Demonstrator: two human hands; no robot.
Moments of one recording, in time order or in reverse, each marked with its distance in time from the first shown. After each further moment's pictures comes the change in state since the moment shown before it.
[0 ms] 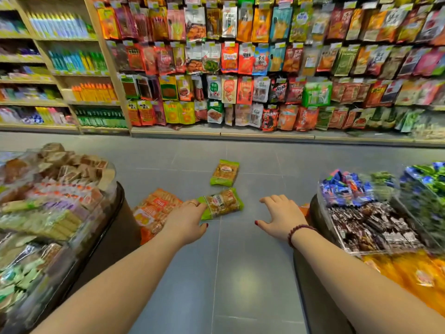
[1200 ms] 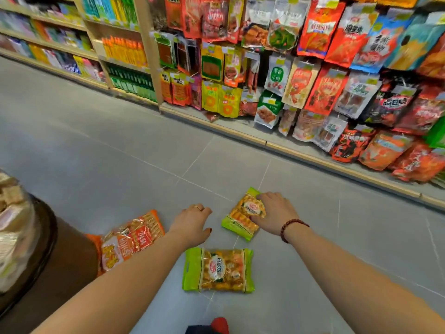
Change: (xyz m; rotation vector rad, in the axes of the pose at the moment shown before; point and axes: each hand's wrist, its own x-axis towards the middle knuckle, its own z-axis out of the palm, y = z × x) left_hand 0.665 -0.175 0.055 -0.195 -0.188 -0.358; right_hand 0.778 0.141 0.054 0.028 -0.251 -0.313
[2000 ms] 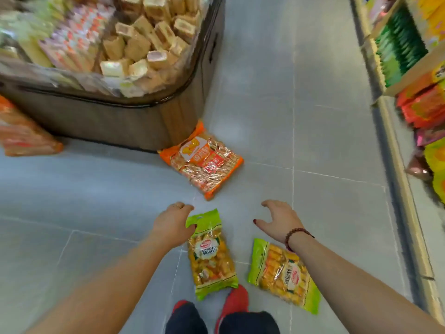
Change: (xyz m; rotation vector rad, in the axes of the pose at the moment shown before) left_hand 0.087 0.017 0.111 -0.702 0.133 -1.342; right_hand 0.334 -0.047 0.073 -0.271 -0.510 -0.977
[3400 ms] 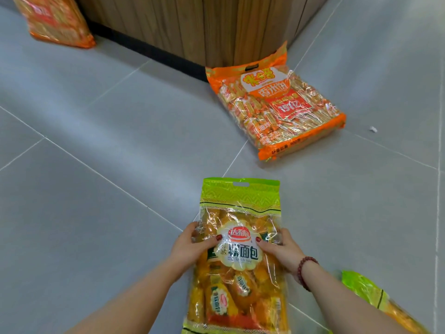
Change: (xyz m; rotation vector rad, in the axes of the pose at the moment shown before) left_hand 0.185 -0.175 0.518 -1.254 0.167 -0.554; right_hand 0.275 0.109 0.509 0.632 -0.414 0.153
